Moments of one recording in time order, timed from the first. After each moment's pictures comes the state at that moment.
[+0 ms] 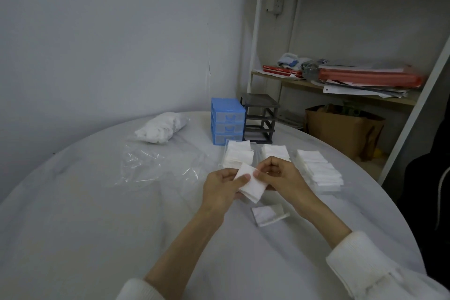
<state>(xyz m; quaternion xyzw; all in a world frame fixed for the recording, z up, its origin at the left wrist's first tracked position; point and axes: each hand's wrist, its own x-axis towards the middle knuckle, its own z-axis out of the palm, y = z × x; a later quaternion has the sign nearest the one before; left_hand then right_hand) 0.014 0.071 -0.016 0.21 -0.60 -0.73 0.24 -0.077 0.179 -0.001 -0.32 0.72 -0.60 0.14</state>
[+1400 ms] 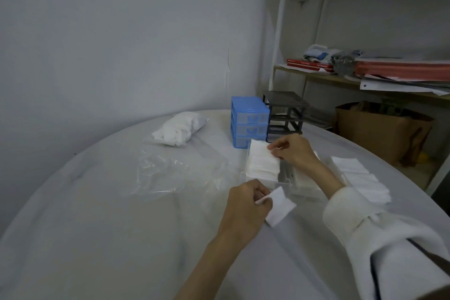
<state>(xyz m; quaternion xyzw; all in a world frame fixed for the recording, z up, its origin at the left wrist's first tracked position) 0.014 0.059 -0.024 0.18 -0.83 -0.48 0.24 -0.166 0.099 0.016 -0.33 0.86 -0.40 0.02</state>
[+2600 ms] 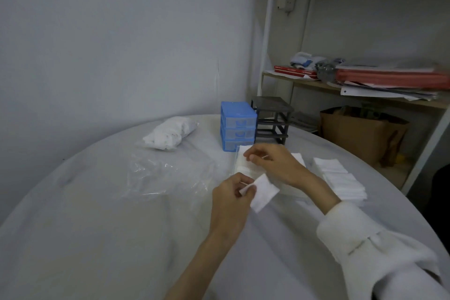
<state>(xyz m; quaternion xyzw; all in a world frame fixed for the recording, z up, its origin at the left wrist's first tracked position) 0.016 0.065 -0.022 0.20 -0.75 -0.54 0.34 -0.123 0.123 0.026 -0.50 0.79 -0.34 0.04</state>
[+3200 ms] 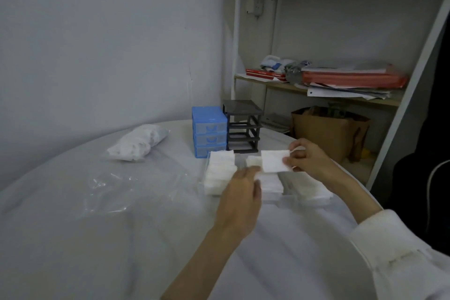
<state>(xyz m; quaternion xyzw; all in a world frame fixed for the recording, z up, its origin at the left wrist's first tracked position) -0.037 0.100 -0.009 0.08 -0.91 -0.29 0.29 -0.174 0.218 0.040 -0.24 0.81 -0.52 0.10</state>
